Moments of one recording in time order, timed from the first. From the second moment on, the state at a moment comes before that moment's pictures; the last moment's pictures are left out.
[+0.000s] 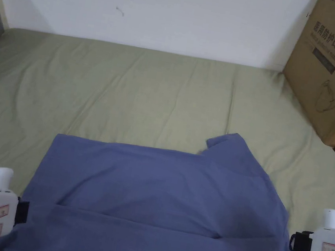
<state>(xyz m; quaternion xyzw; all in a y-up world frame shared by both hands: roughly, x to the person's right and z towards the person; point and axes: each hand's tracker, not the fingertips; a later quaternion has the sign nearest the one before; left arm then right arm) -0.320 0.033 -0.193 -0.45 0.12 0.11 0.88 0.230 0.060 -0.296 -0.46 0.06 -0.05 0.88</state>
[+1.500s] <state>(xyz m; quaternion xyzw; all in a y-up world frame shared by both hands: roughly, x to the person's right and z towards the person) -0.378 0.009 -0.430 -0.46 0.10 0.12 0.87 0.191 0.000 -0.581 -0.49 0.07 0.02 0.87</state>
